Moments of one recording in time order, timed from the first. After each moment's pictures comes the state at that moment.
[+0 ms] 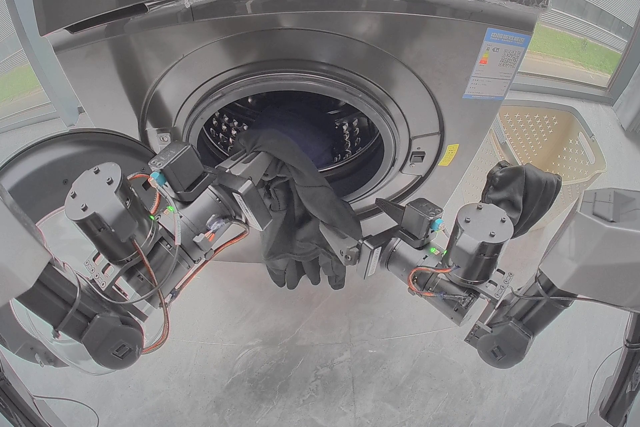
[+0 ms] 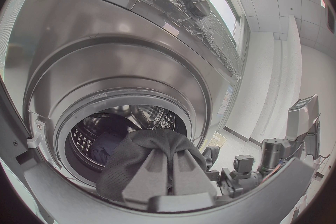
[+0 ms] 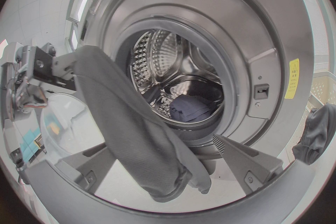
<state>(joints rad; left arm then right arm) -0.58 1.82 -0.58 -1.54 -0.03 -0.12 0.72 2.11 -0.73 -1.45 -0.09 0.10</state>
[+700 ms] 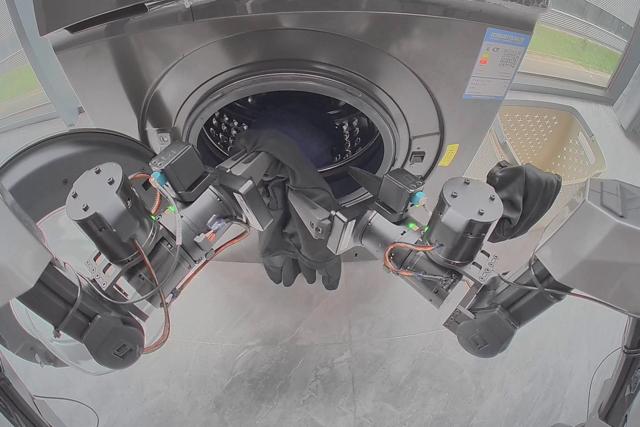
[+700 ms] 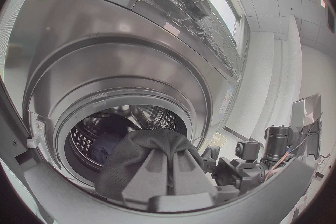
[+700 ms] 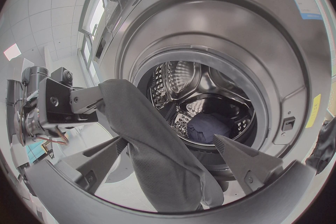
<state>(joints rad) -0.58 1.82 -0.58 -1.54 -0.03 -0.12 0.77 2.11 -0.89 -1.40 -0.08 0.09</state>
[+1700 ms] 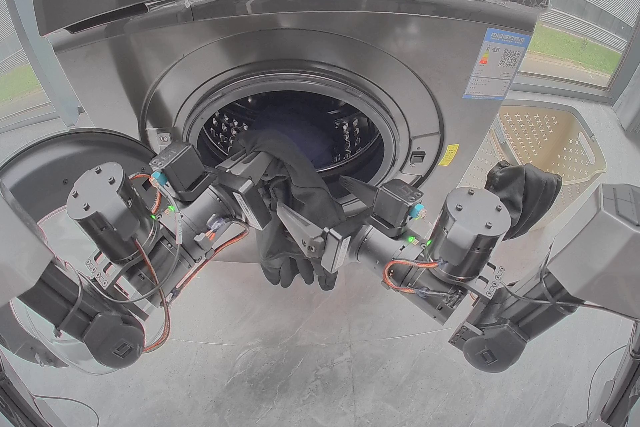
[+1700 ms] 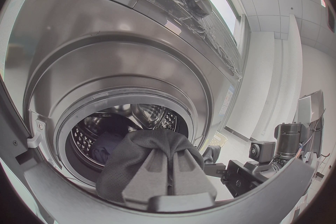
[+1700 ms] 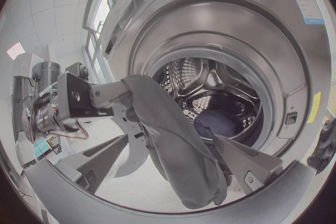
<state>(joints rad) -0.58 1.82 -0.59 -1.54 -0.03 -0.12 0.82 2.07 -0.83 -1.40 -0.08 0.08</state>
